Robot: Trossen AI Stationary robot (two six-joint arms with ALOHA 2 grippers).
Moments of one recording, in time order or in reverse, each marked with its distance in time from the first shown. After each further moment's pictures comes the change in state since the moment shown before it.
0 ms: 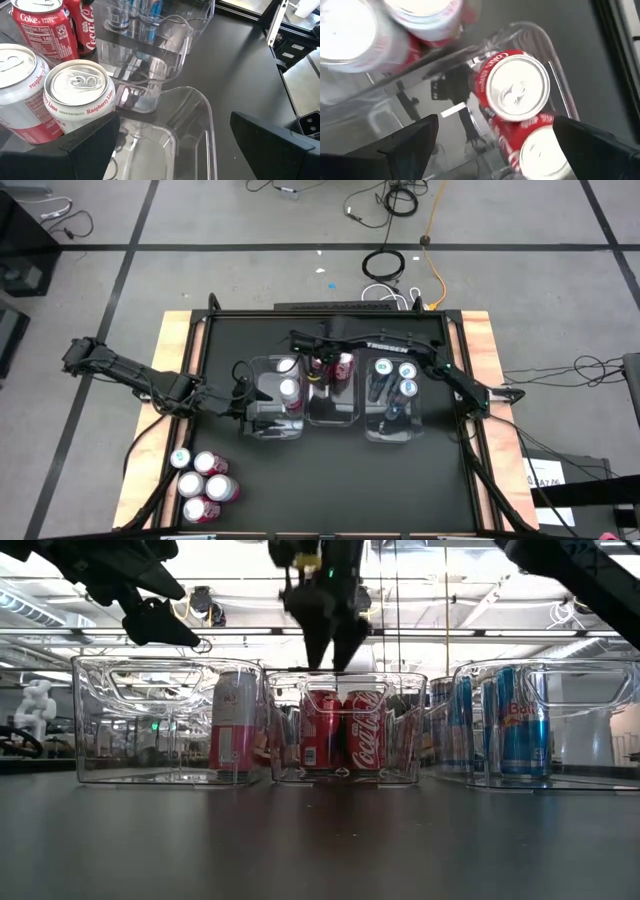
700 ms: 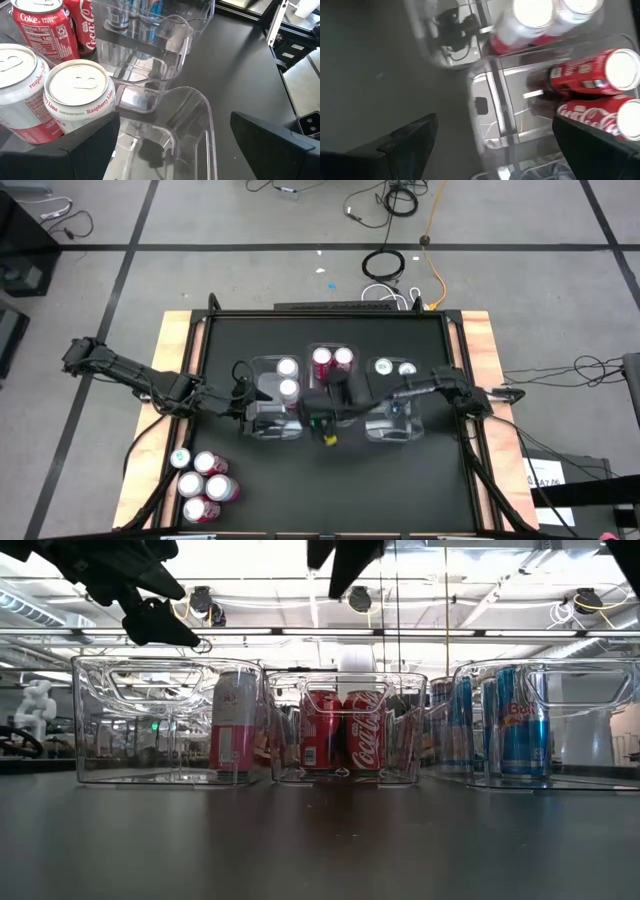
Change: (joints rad) left arm 0.000 0.000 0.000 0.000 0.000 -0.002; right arm 0.378 -0.096 0.000 -0.008 0.093 0.136
